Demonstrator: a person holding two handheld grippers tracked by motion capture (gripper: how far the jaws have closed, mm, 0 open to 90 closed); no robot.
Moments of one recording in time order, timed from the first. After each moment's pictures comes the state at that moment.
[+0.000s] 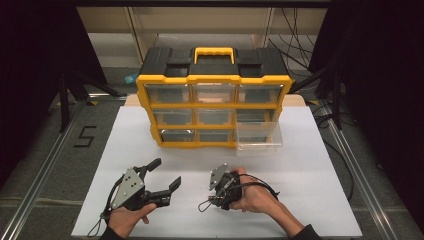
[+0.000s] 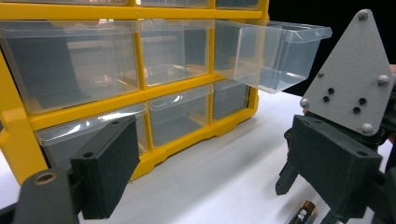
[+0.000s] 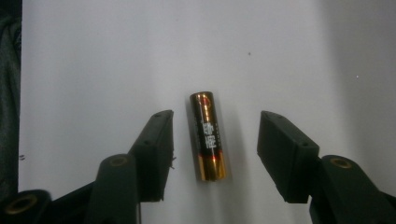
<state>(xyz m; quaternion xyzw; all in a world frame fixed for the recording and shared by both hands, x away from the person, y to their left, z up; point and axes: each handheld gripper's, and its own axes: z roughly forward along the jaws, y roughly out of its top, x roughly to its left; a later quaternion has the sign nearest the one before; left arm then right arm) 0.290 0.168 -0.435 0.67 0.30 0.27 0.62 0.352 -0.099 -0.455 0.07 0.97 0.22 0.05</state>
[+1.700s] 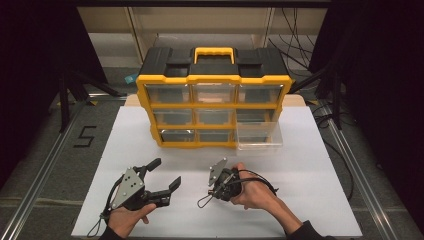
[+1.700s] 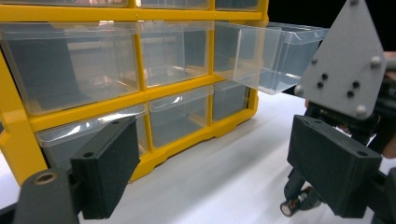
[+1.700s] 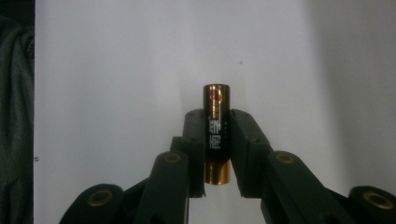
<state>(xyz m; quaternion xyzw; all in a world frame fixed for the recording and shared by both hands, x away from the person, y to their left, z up) 0.290 0.169 -0.435 0.67 0.30 0.27 0.62 0.358 -0.097 -0.442 0.07 0.97 0.21 0.05</state>
